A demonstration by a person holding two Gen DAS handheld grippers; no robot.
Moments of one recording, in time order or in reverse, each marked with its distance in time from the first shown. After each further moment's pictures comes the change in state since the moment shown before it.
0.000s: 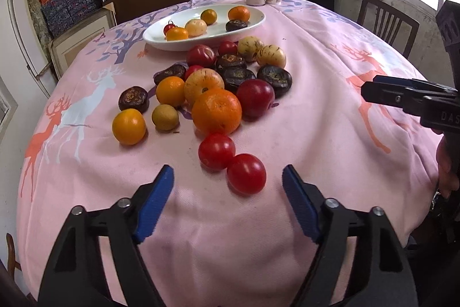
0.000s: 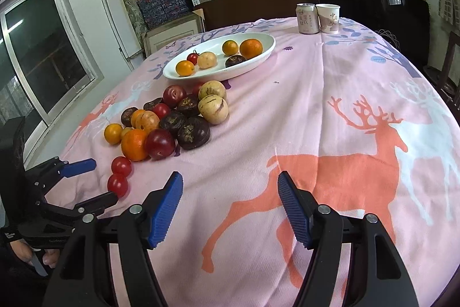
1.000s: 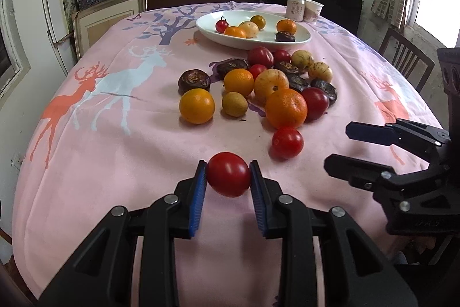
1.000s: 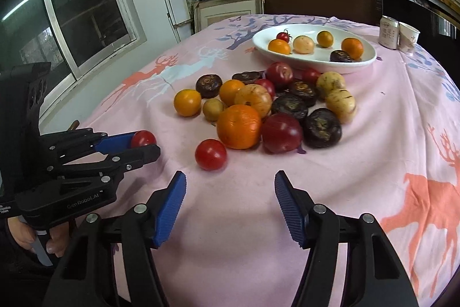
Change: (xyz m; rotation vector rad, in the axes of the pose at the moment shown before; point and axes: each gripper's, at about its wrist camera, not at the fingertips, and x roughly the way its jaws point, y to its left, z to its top) left arm -0.021 0.073 -0.020 -0.179 -0.043 -0.003; right arm 0.048 0.132 -0.004 -0.227 0.099 0.118
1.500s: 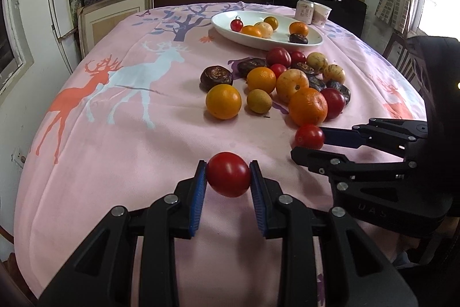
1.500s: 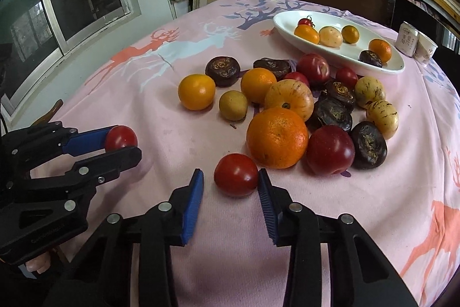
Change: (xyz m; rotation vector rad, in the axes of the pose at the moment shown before) left arm -0.001 0.025 -0.006 -0.023 -0.003 0.001; right arm 0.047 0.024 0.019 -0.035 0.096 -0.075
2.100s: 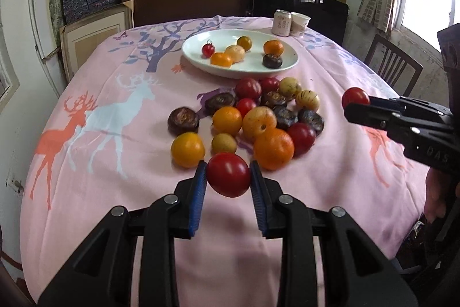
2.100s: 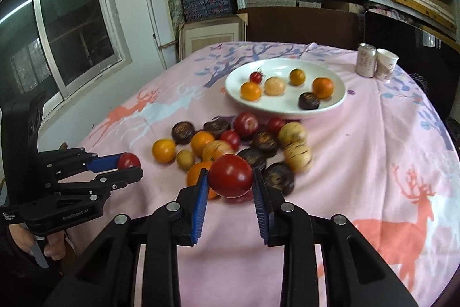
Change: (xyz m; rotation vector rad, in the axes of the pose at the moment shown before) left arm -0.005 -0.033 0.052 0.076 -0.045 -0.070; right arm -0.096 -0.084 0.019 0.087 -0.225 -0.021
